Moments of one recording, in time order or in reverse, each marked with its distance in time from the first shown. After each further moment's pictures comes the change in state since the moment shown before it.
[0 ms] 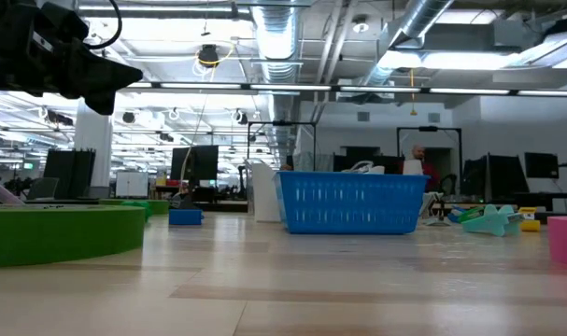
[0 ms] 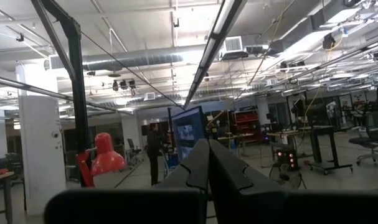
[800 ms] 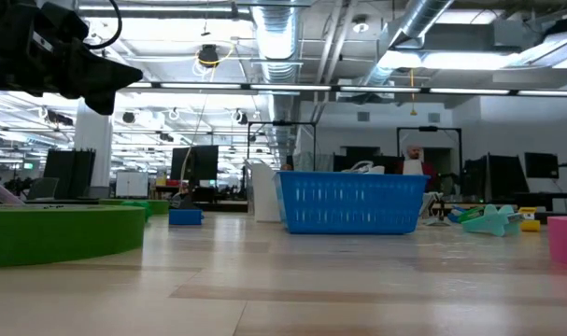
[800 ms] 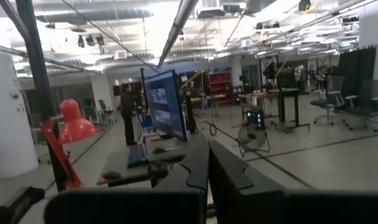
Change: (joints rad) left arm 0.000 0.000 0.000 0.000 0.000 0.000; right arm 0.000 0.114 0.252 -0.349 0.102 -0.026
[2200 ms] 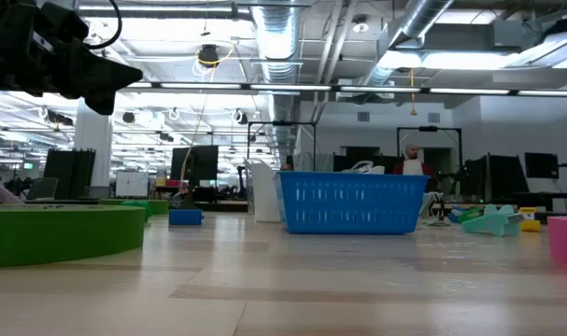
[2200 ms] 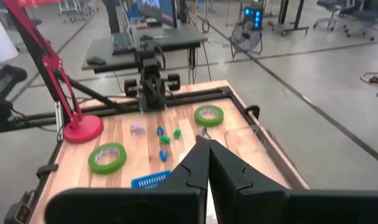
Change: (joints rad) left arm 0.000 0.000 0.000 0.000 0.000 0.000; right arm 0.000 0.002 0.000 -0.485 0.000 0.017
